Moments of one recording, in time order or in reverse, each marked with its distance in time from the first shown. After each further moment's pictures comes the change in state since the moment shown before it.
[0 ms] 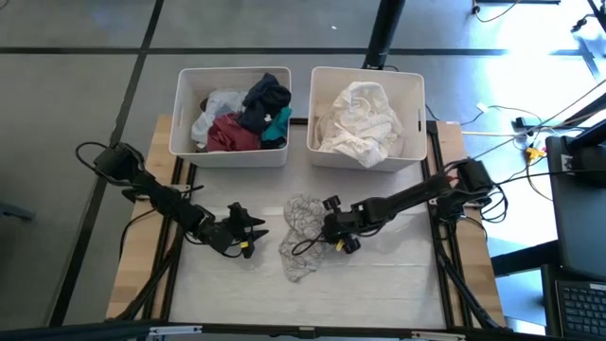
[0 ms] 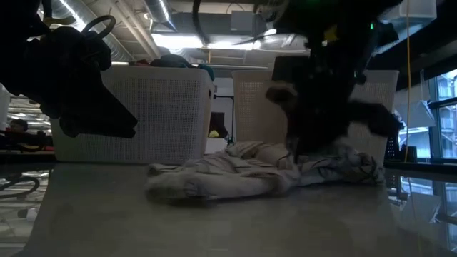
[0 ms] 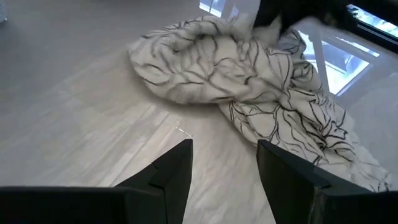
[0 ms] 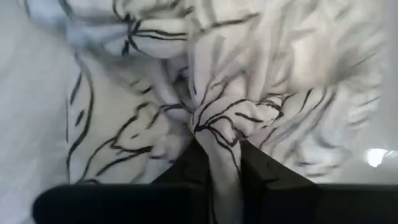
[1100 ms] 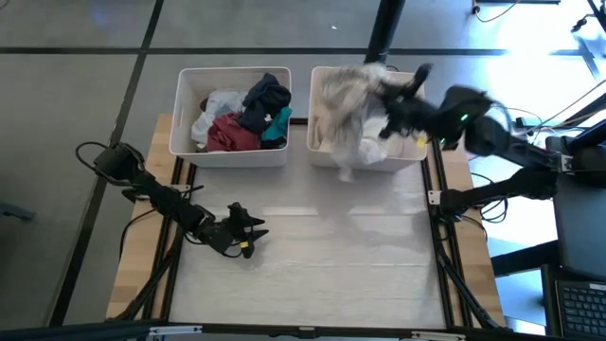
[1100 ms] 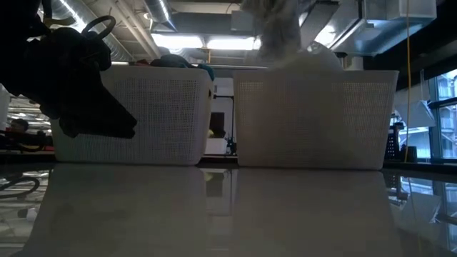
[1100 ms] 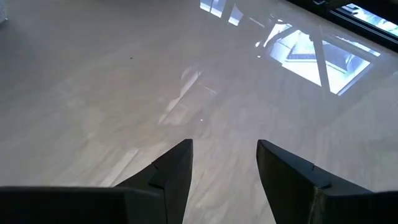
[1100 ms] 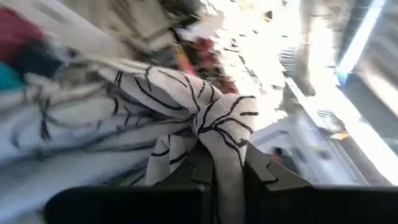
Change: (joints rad) left arm 0.000 0.000 0.000 -0.003 0.000 0.000; right arm -0.428 -0.625 0.504 0.005 0.295 -0.715
